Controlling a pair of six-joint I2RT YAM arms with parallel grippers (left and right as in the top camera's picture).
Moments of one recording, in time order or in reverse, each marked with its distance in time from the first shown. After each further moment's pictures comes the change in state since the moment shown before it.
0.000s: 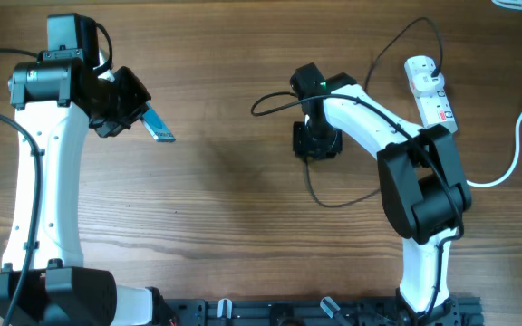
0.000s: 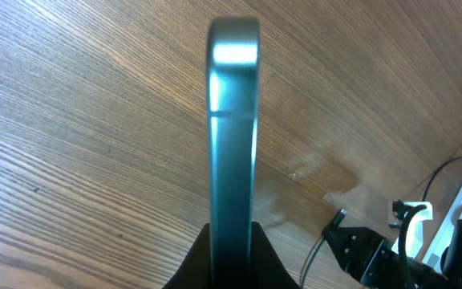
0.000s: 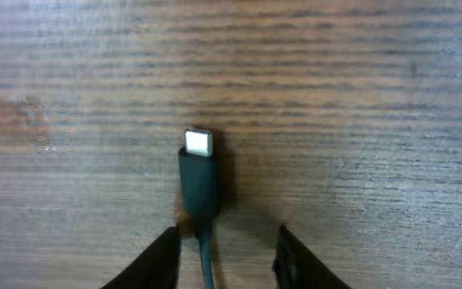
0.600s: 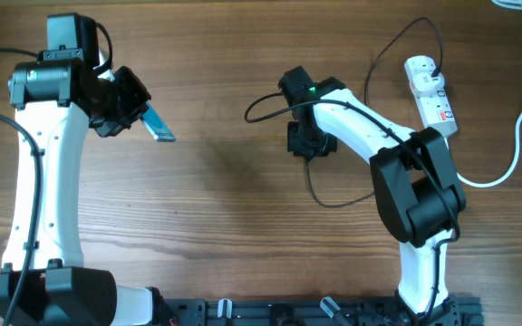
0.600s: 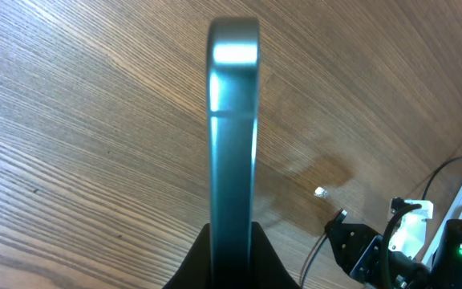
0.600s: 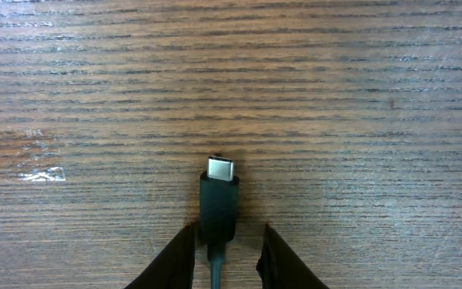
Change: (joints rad) left arm 0.000 0.000 0.000 0.002 0.000 0.000; right arm 0.052 -0.001 0.000 0.035 0.124 0.037
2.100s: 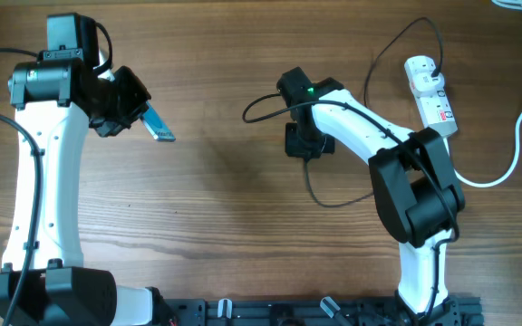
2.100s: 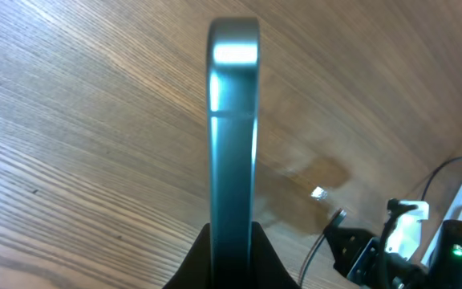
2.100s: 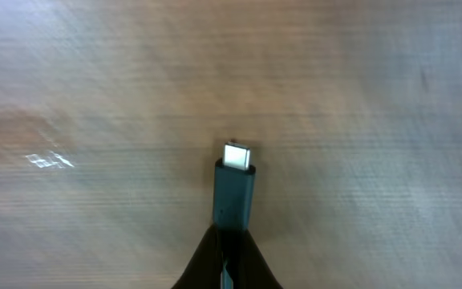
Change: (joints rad) left arm 0.000 0.000 0.000 0.001 0.000 0.000; right arm 0.006 0.000 0.008 -0.034 -0.029 0.014
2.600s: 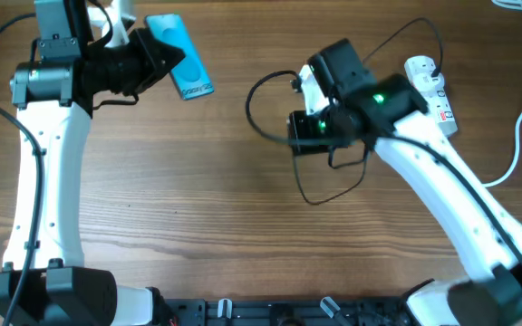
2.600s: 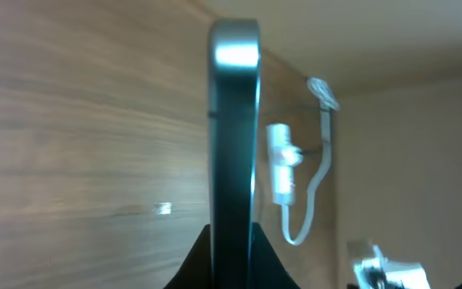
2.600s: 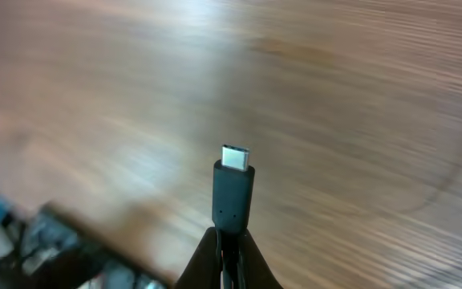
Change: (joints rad) left arm -0.014 0.000 -0.002 0.377 0.533 0.095; right arm 0.028 -0.526 0.038 -0.148 -0.344 -0.194
